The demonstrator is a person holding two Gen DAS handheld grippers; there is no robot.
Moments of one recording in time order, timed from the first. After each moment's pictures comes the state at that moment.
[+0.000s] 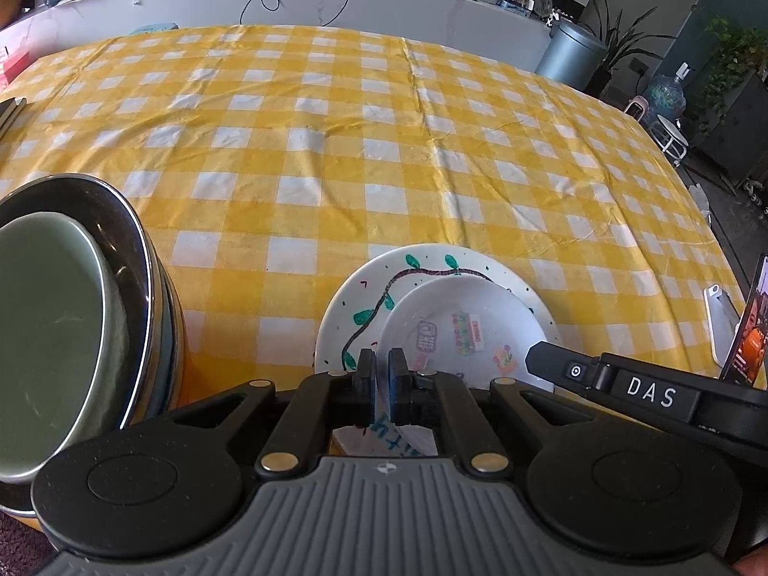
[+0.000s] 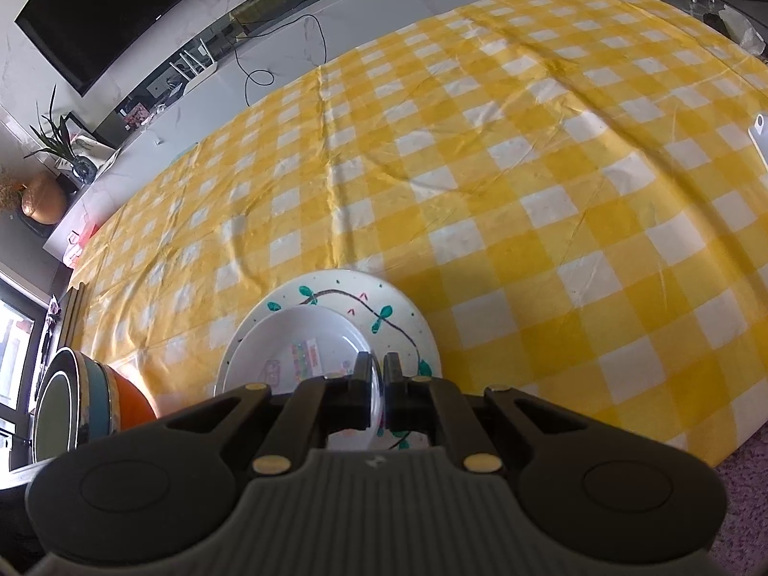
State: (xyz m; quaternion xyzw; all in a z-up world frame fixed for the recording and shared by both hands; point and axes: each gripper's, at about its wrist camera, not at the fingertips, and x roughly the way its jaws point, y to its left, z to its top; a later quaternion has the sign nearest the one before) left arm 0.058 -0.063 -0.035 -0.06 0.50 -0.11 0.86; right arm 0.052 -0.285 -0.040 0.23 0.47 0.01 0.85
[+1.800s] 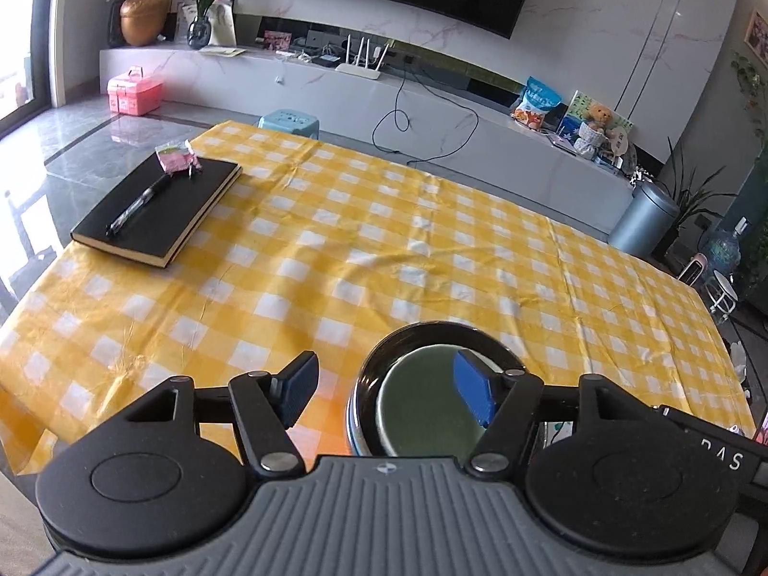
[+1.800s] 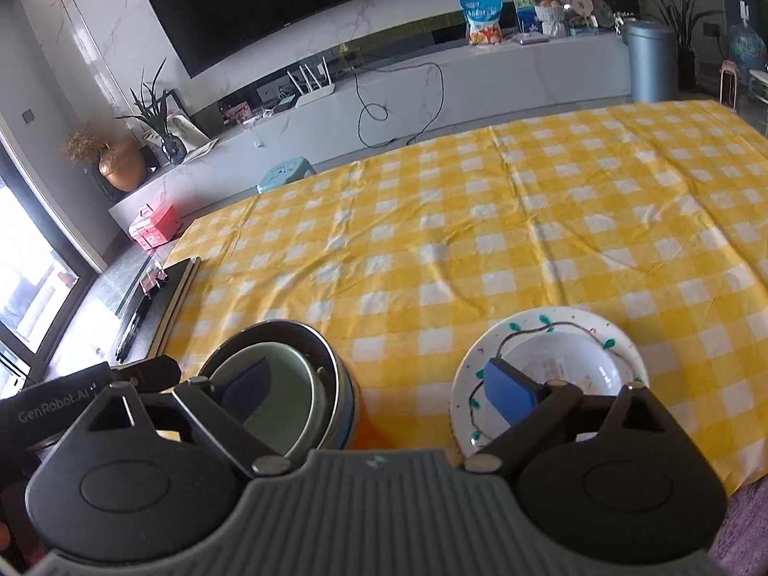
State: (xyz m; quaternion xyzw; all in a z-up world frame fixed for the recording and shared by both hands) left arm 0.005 0.114 0.047 -0.15 0.38 0.01 0.91; right arm 0.021 -0.148 0.041 0.15 0.40 0.09 0.90
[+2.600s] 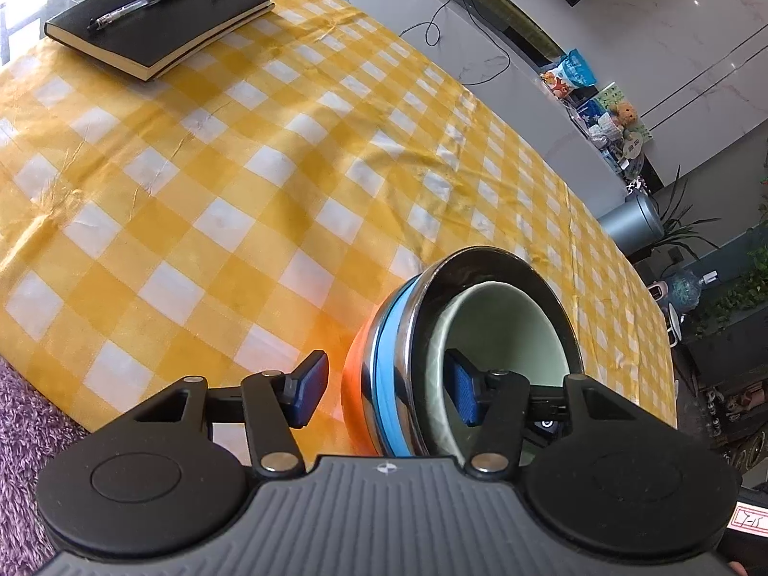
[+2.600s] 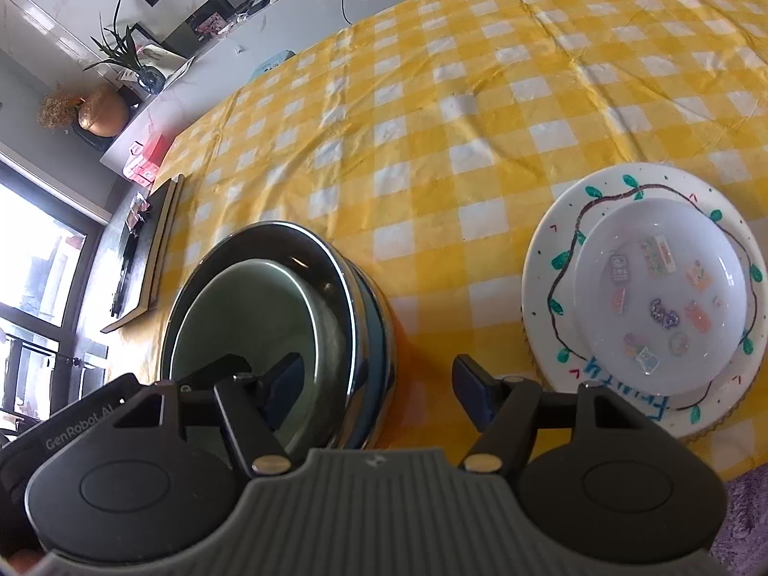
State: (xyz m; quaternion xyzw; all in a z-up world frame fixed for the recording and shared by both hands) left arm 0.029 0.153 -0.027 -0.31 0.46 -0.02 0.83; right arm 0.066 -0.117 -0.025 0.21 0.54 0.11 0.81
